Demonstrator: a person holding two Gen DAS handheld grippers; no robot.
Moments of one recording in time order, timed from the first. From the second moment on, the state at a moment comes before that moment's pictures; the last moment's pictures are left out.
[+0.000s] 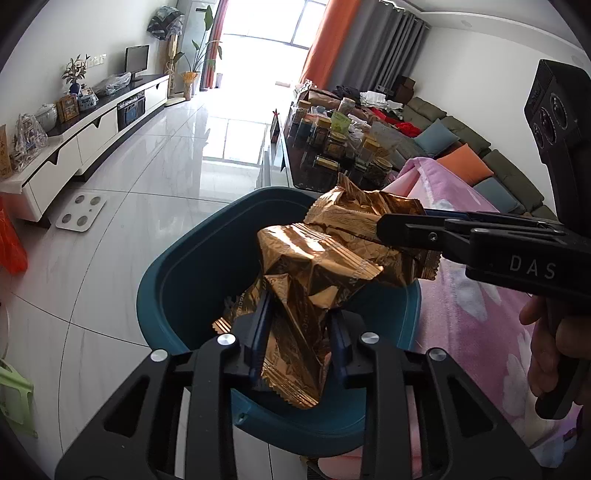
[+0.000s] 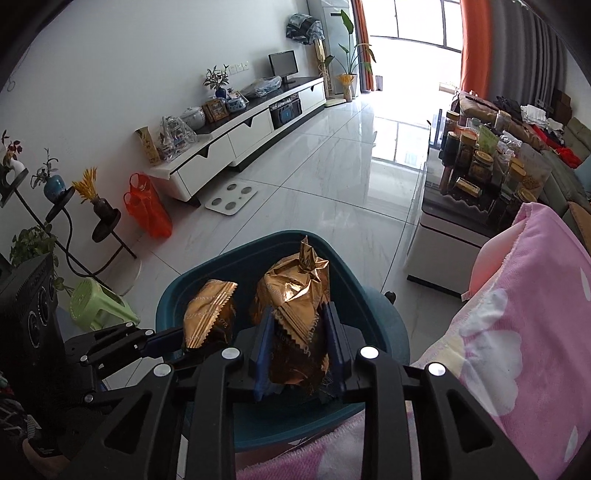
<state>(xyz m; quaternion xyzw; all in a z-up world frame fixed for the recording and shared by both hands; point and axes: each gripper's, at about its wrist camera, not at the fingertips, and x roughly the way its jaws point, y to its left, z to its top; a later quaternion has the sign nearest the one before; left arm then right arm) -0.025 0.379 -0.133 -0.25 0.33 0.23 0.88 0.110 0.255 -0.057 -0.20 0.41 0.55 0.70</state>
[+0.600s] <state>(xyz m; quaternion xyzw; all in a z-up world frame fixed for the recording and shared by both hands) -0.053 0.372 -0.108 -0.22 0.29 0.29 0.89 0.129 0.229 -0.040 -0.13 0.40 0.55 0.72</state>
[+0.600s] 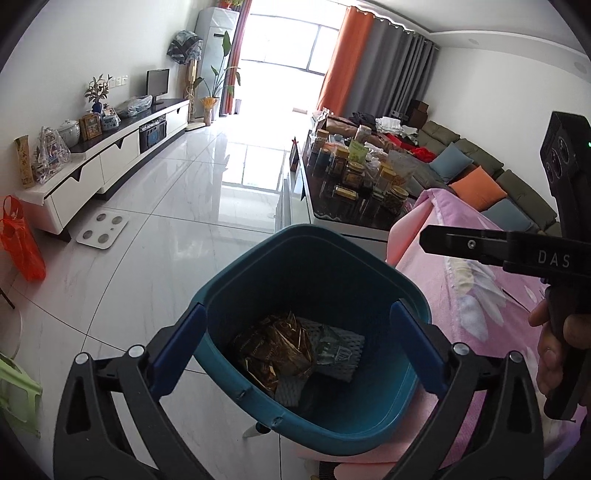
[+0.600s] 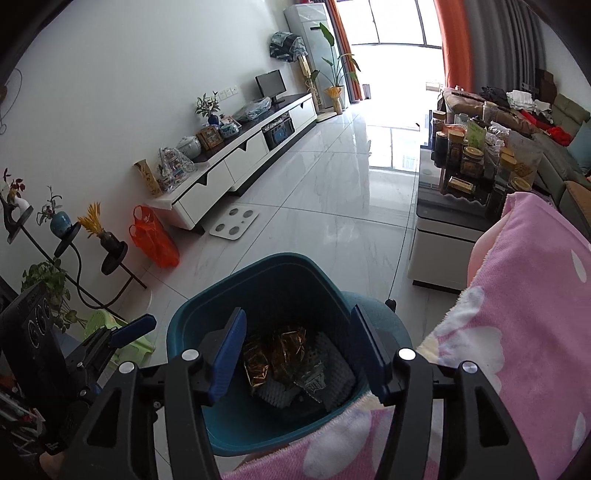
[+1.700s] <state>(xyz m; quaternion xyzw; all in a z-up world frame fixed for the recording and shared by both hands) -0.005 0.176 0.026 -0.09 0.18 0.15 0.97 0.083 -0.062 0.009 -0.02 0.21 0.41 0.89</state>
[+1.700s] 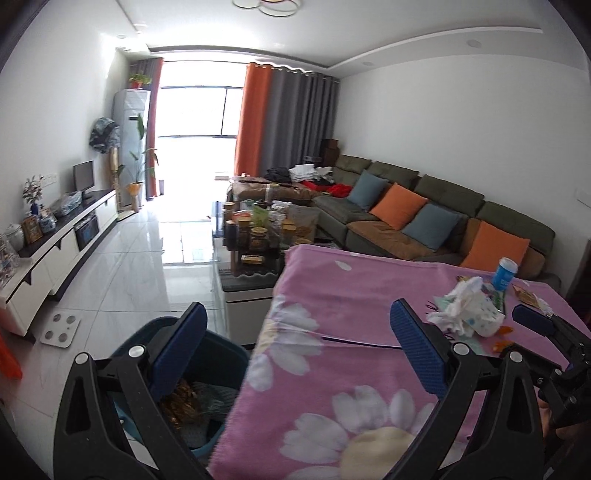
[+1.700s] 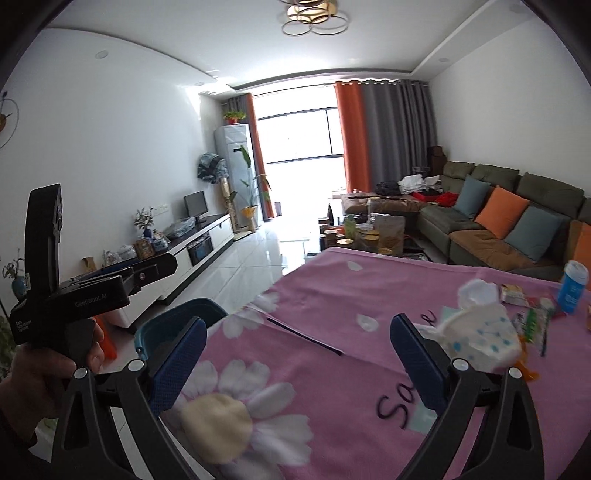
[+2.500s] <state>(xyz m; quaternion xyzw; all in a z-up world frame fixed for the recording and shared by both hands) 0.062 0.030 -0.015 -0.04 0.24 -0.09 0.97 0.116 -0.210 -0.051 0.02 0.29 0.20 0.94</state>
